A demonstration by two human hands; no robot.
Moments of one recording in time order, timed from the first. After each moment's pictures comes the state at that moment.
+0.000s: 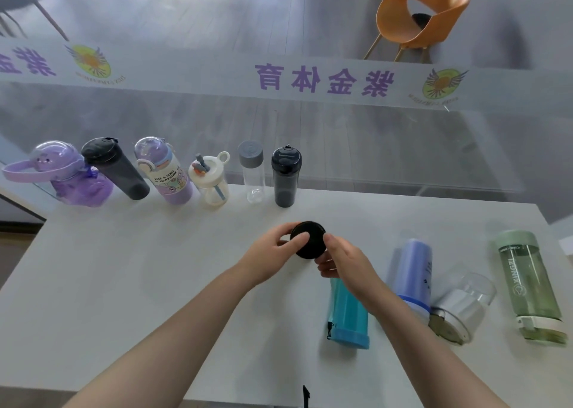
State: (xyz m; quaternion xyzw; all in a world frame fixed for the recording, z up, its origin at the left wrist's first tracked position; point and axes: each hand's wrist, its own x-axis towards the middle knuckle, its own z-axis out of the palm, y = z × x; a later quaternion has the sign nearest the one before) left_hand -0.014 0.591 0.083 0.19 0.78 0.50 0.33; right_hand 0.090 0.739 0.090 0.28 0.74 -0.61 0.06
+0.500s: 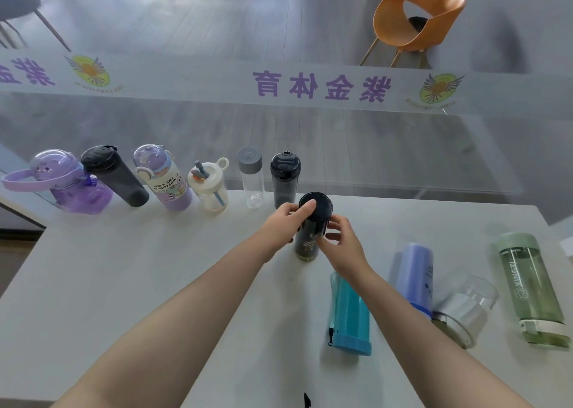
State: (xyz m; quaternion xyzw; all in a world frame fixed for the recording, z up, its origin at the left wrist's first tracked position) left_hand -0.053 0.637 0.097 0.07 0.78 0.50 0.37; right_hand 0.048 0.757 0.055 0.29 0.76 -0.58 -0.05
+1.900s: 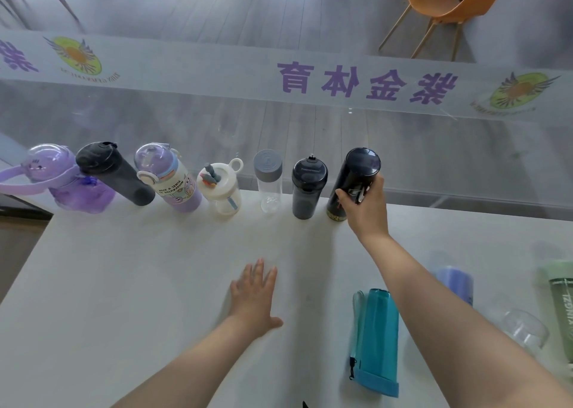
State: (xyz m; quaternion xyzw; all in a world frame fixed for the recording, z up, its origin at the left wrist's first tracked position) left_hand -0.041 0.546 -0.041 0.24 0.91 -0.06 0.33; right_hand -0.079 0.811 0.028 0.30 0.80 -0.48 -0.19
